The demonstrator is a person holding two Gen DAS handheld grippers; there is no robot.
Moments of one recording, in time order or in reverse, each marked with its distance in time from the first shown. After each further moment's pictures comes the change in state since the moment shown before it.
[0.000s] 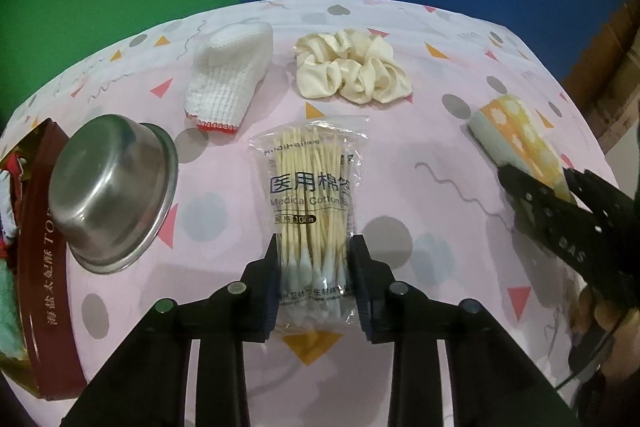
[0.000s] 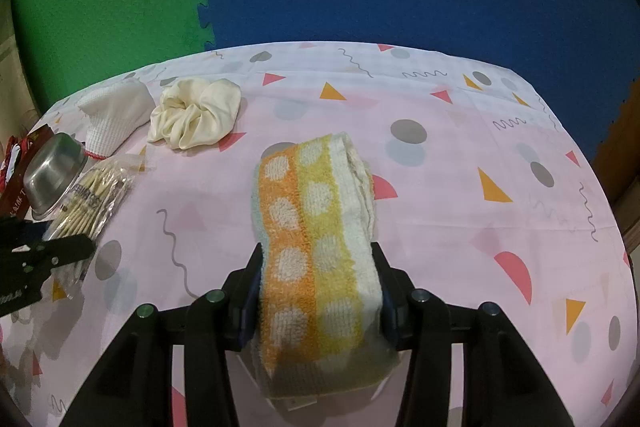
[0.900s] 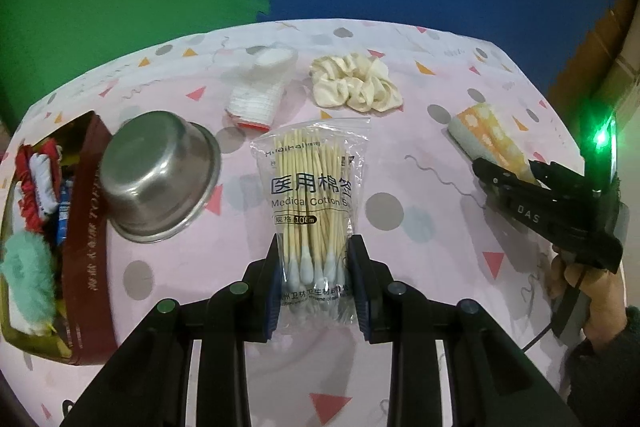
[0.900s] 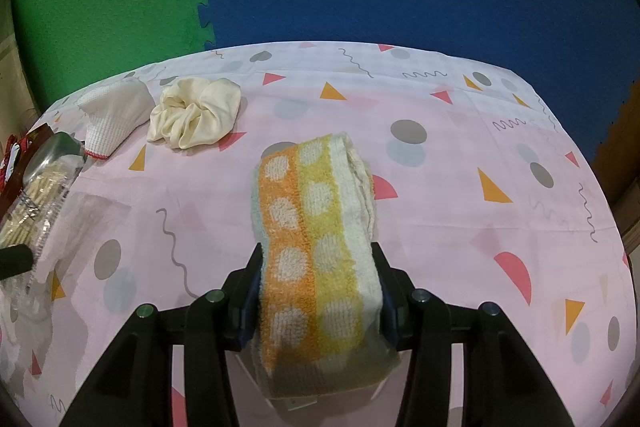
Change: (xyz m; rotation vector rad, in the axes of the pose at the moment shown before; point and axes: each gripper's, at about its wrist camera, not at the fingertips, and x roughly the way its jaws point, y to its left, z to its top) left arm -0.050 0.016 -0.019 -0.016 -0.055 -0.007; right arm 0.000 0.000 -0.001 0.000 -0.001 -0.001
